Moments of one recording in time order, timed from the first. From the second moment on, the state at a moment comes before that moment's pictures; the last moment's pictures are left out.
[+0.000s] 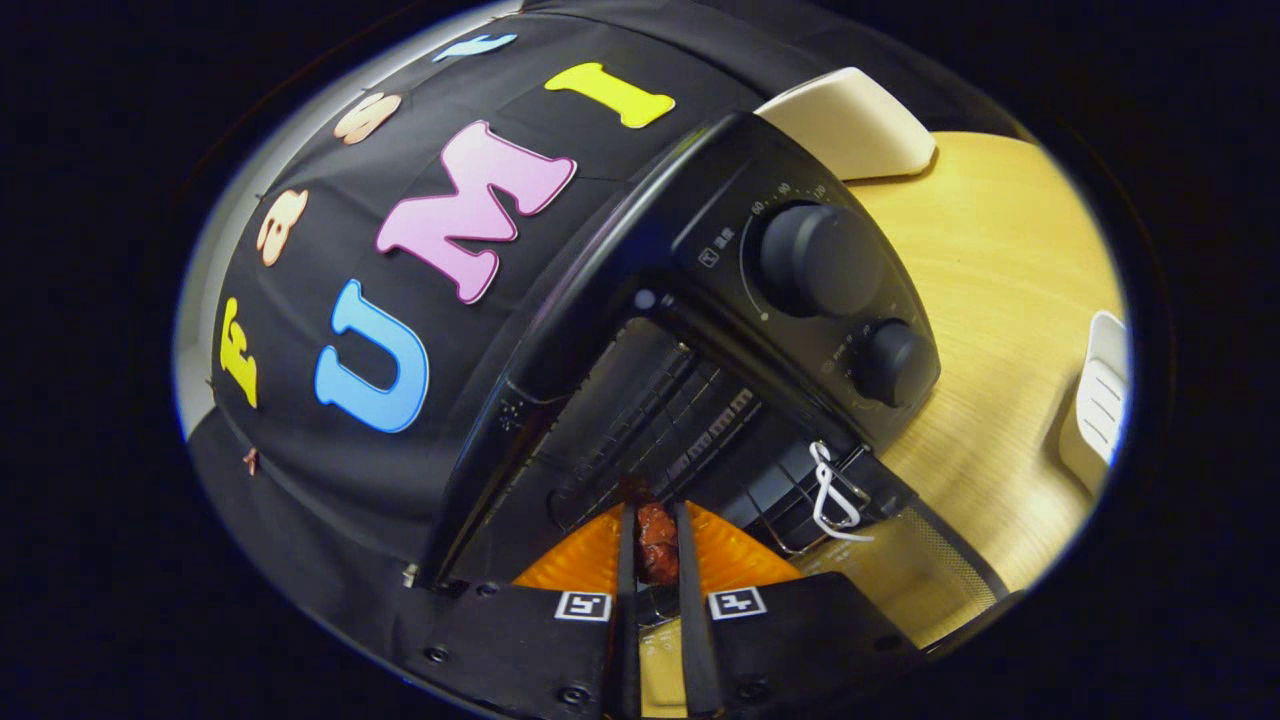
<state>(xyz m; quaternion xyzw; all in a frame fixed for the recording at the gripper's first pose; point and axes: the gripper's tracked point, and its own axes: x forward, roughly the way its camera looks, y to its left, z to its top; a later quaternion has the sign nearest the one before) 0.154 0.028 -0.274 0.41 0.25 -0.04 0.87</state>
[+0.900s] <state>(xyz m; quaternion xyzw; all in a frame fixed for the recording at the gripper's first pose) 0.050 0.024 -0.253 0.13 0.34 0.04 0.93</state>
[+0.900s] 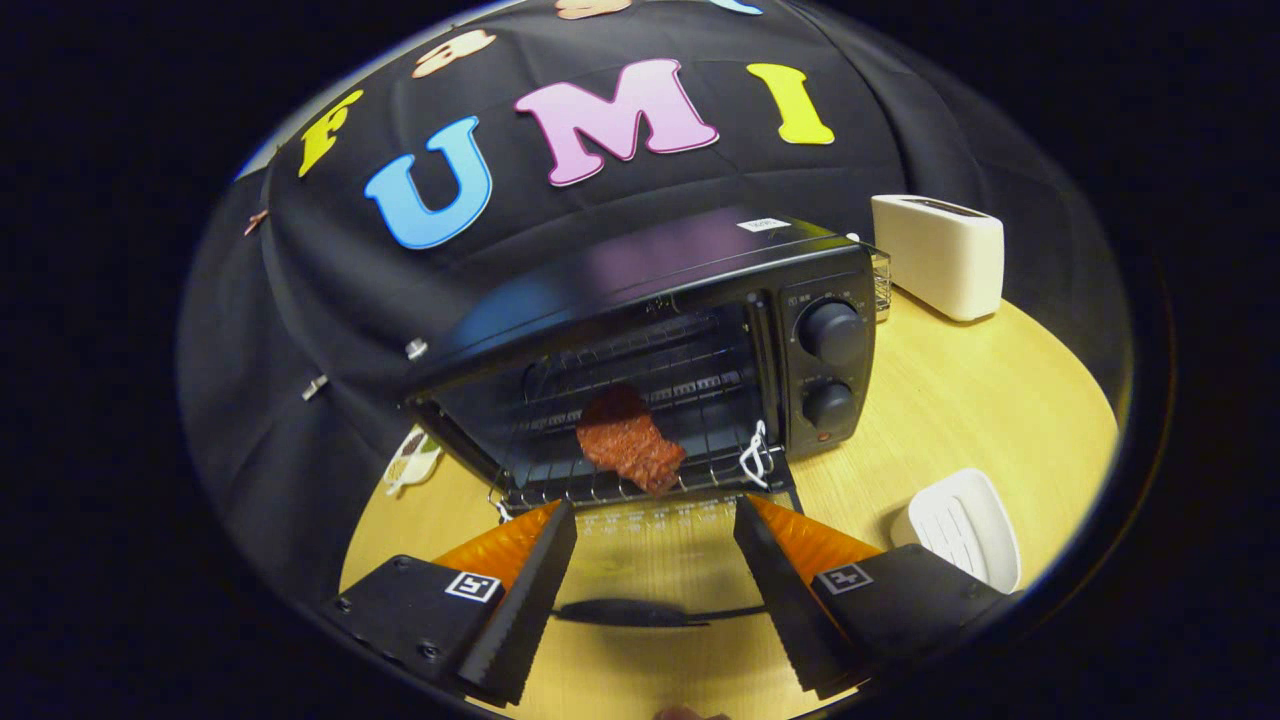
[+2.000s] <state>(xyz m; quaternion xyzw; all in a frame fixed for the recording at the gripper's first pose) -0.044 0.035 -0.327 -0.04 0.44 0.09 0.89</state>
